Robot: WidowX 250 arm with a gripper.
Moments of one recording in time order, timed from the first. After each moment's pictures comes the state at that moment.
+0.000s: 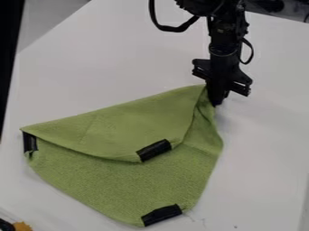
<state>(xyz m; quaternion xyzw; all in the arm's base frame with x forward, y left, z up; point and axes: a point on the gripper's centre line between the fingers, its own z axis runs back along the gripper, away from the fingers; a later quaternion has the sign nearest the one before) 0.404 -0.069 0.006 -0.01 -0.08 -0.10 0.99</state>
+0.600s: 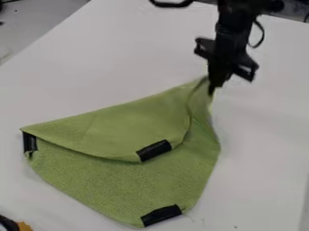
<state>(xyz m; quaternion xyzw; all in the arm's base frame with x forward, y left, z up) 0.410 -0.066 0.078 0.05 -0.16 -0.13 0.98</state>
